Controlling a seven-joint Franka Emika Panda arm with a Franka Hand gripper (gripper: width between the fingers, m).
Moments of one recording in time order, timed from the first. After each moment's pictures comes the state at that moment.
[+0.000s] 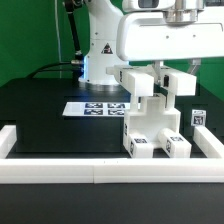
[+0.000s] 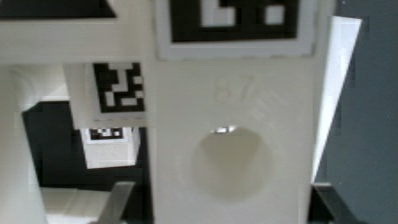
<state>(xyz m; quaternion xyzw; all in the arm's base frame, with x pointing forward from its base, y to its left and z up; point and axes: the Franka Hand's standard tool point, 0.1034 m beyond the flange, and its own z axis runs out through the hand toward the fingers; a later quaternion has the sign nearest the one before) 0.555 0.086 0.121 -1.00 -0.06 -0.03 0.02</state>
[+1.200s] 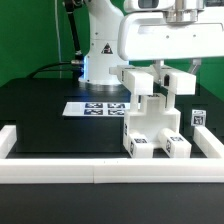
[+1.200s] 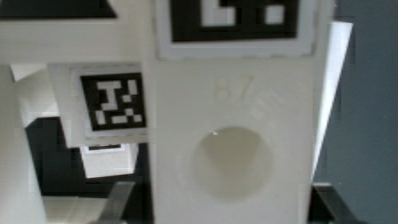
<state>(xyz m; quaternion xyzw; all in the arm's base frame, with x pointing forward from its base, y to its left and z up) 0.550 0.089 0.121 -1.00 -0.04 -0.04 0.02</state>
